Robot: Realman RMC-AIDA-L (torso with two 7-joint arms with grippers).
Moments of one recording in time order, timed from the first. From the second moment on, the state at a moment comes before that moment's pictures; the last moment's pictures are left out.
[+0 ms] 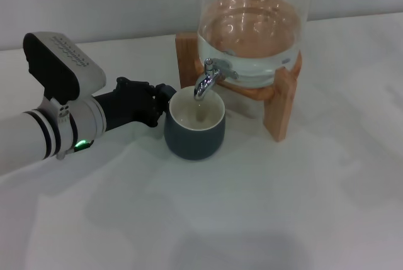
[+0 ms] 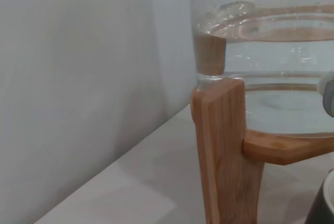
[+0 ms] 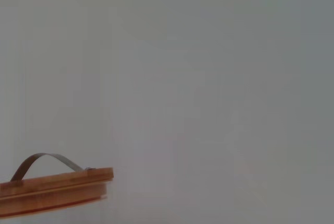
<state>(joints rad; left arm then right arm) -0.78 -2.10 1.54 0.32 -1.99 -0.69 2.13 0.16 2.00 -0.42 -0.72 1.84 1.59 -1.93</state>
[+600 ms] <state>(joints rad) -0.77 -2.10 1.54 0.33 -1.99 -0.69 2.13 0.16 2.00 -0.42 -0.72 1.85 1.59 -1.93</state>
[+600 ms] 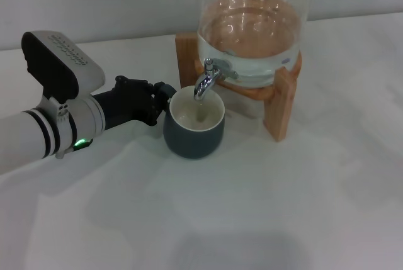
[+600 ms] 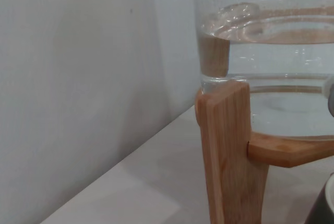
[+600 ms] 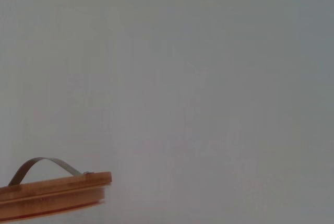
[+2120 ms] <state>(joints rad) -0.55 -2.09 1.62 0.56 -1.98 -0.70 2.07 0.15 2.00 -0.40 -0.72 1.86 1.60 -1.92</state>
